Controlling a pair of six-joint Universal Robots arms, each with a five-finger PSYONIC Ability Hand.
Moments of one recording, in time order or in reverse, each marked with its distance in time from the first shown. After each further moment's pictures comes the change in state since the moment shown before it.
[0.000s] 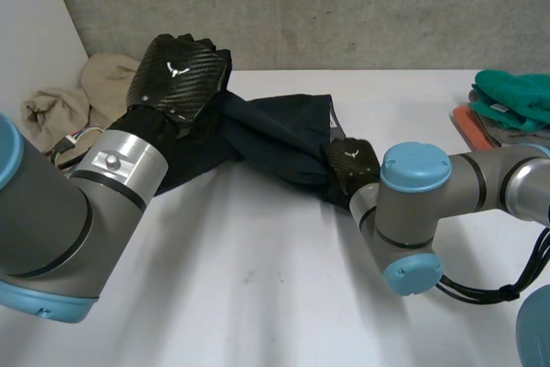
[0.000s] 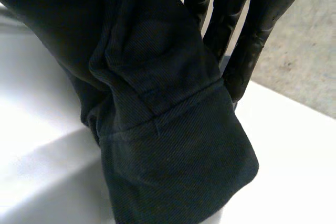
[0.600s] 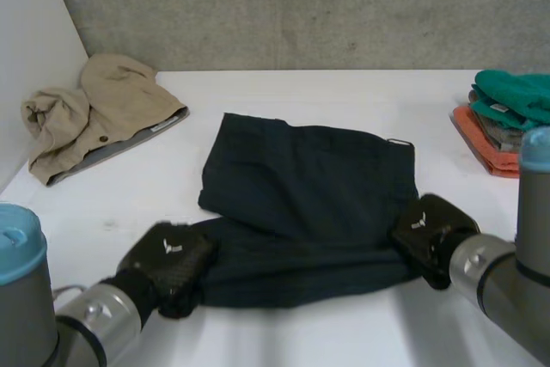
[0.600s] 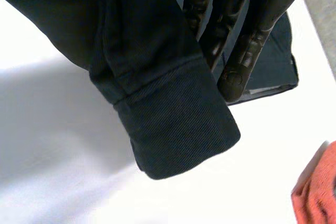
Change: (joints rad) left arm 0.024 0.083 -0.349 -0.441 0.014 0.002; right arm -0.144 -0.637 0.505 0.579 -0.067 -0.776; left_hand 0.000 0.000 0.000 0.000 0.000; right_hand 0.057 0.034 0.043 0.060 0.070
